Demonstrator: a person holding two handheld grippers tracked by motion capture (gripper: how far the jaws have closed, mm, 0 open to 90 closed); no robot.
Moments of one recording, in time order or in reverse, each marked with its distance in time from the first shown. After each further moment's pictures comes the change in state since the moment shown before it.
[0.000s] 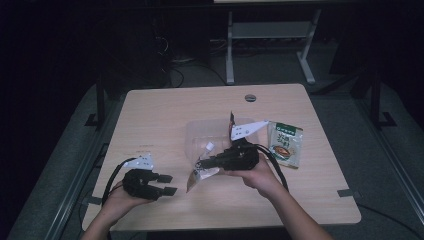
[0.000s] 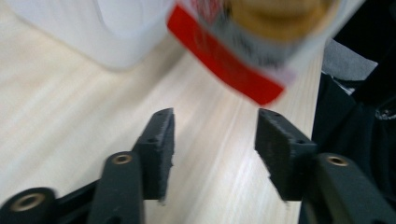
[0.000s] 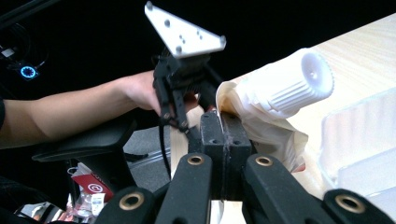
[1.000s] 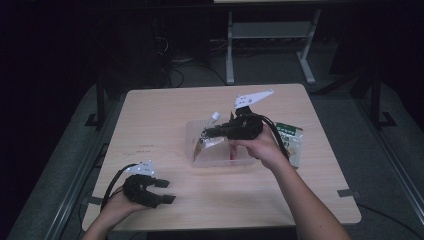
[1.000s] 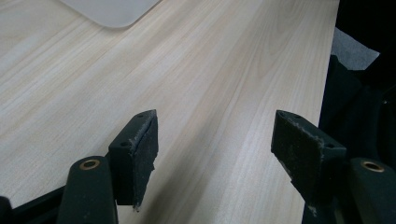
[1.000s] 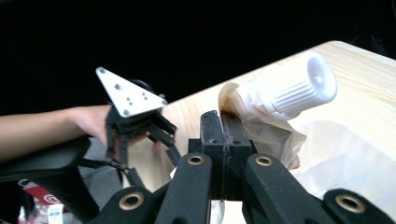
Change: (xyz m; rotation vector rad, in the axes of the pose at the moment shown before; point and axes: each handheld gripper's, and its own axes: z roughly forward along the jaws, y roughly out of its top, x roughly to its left) left arm 0.005 -0.014 0.007 0.050 -0.005 -0.008; right arm -0.034 0.055 -0.022 0.008 -0.139 -0.034
